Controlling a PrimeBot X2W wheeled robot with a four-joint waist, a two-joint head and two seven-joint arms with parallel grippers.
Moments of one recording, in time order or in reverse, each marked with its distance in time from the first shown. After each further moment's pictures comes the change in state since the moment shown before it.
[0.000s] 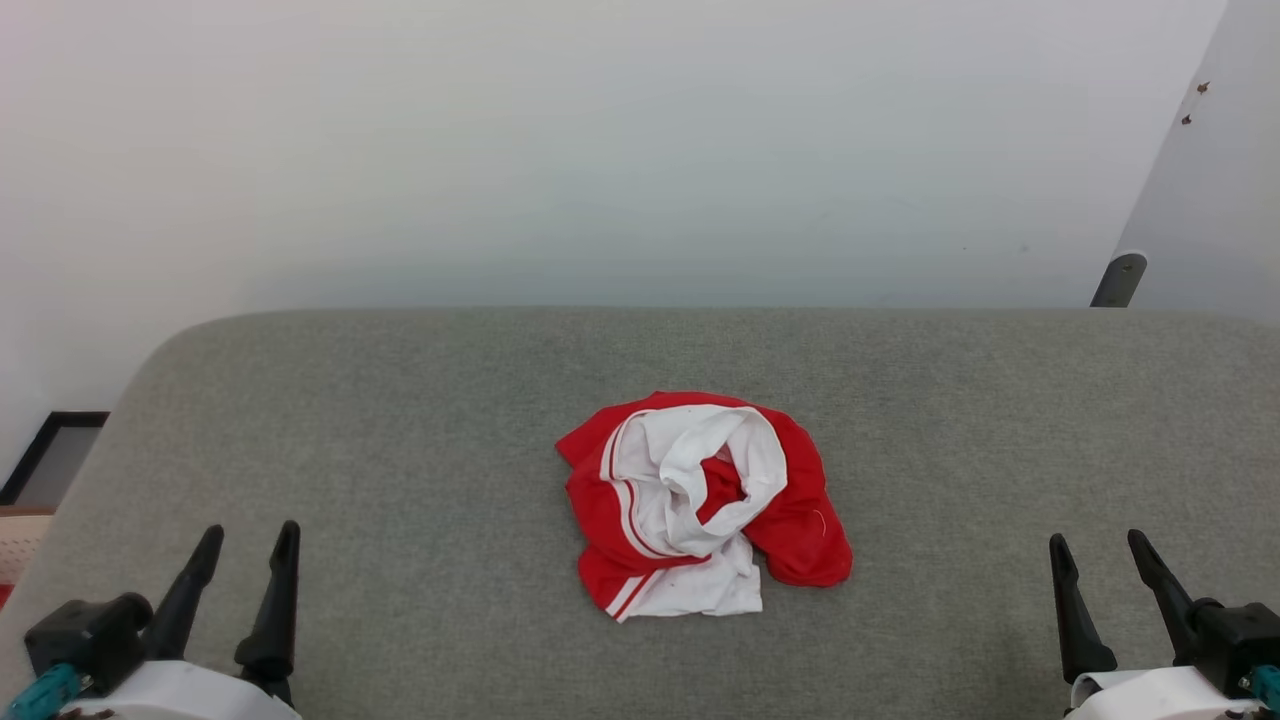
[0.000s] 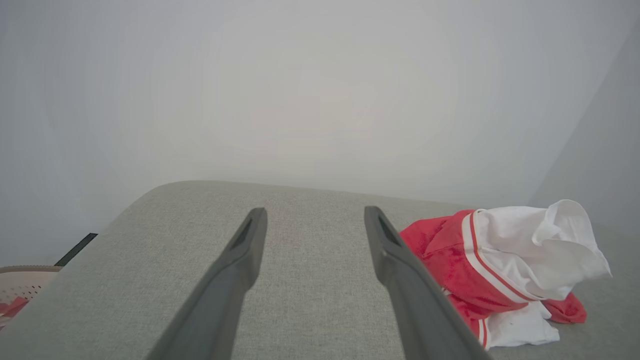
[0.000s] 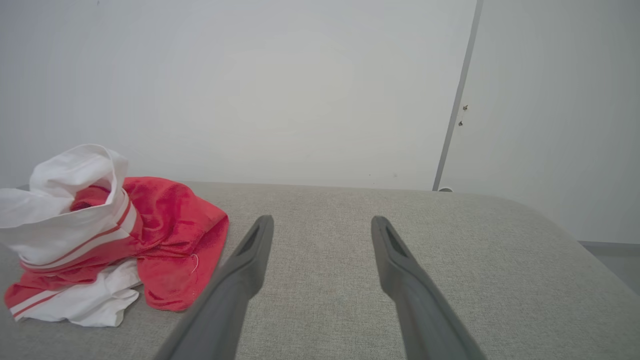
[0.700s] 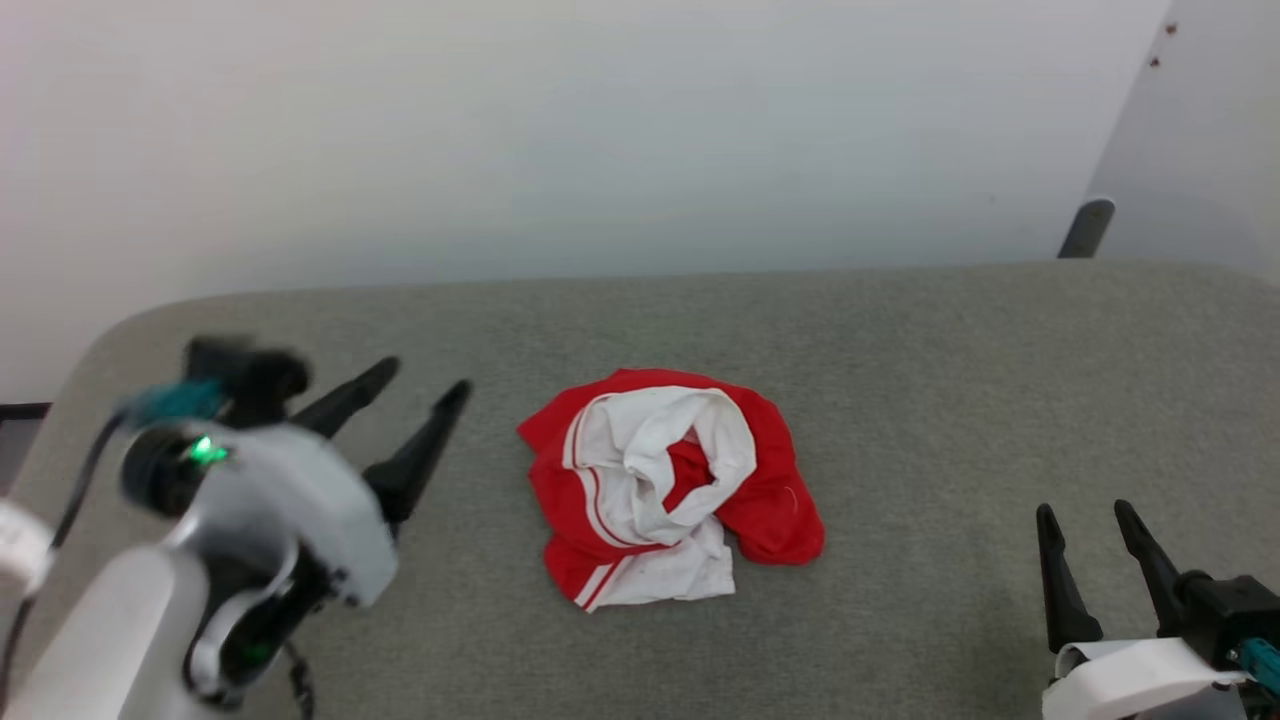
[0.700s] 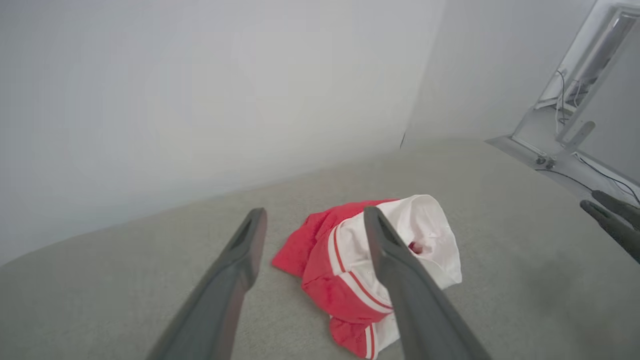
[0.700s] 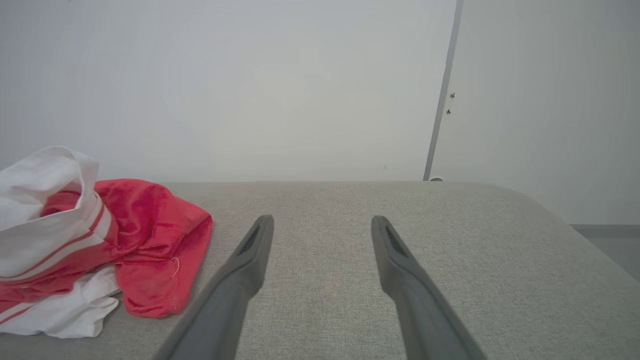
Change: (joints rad) left arm -0.366 0.077 -0.194 -0.143 -0.106 -0.079 0.513; right arm -0.049 0.015 0.008 0.017 0.007 0.000 -0.009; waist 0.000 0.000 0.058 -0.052
